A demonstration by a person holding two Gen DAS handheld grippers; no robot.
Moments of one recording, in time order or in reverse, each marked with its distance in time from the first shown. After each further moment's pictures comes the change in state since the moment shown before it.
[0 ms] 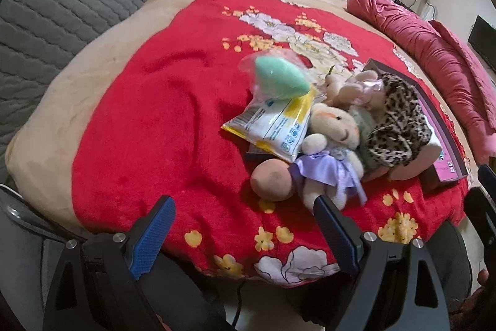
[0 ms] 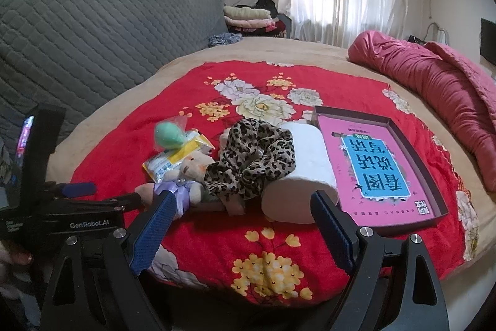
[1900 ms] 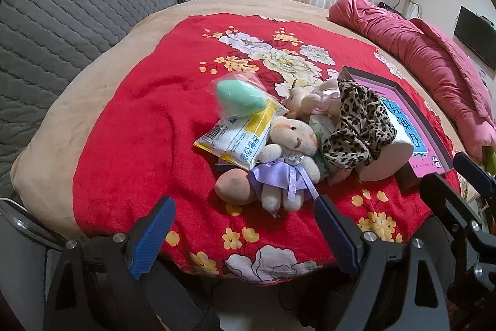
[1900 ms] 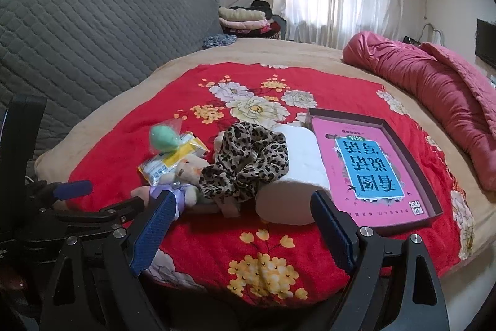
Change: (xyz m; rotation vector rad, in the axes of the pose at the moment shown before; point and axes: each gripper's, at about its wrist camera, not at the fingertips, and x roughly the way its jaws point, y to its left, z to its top) left arm -0.032 -0.038 -0.008 0.066 -0.083 -0.006; right arm -0.006 -0.001 0.003 0.003 -0.014 -0.024
